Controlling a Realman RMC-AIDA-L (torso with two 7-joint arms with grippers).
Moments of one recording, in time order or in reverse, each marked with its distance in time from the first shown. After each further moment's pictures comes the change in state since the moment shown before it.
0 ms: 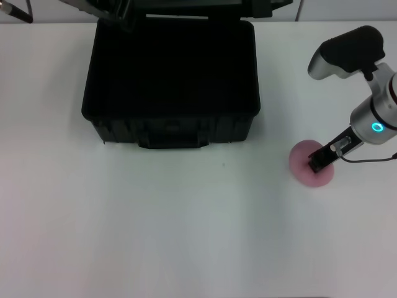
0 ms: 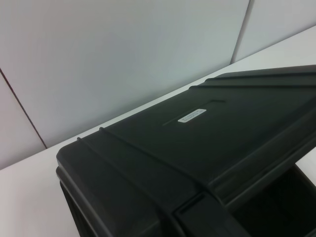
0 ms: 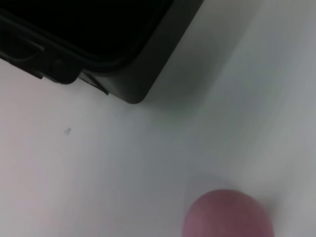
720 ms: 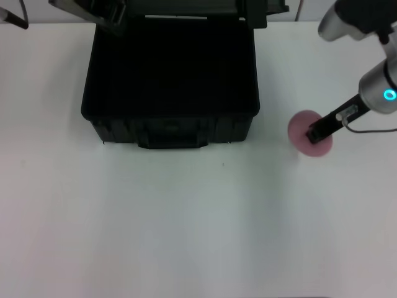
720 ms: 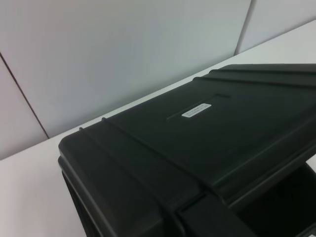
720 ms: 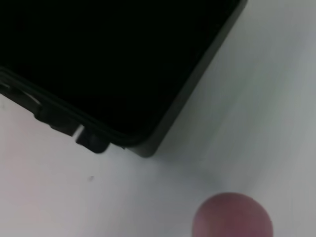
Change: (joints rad) left arm 0.013 0.002 0.000 -0.001 0.002 -0.009 0.002; right arm -0.016 -0.007 0.094 -0.206 0.007 0.130 -0.030
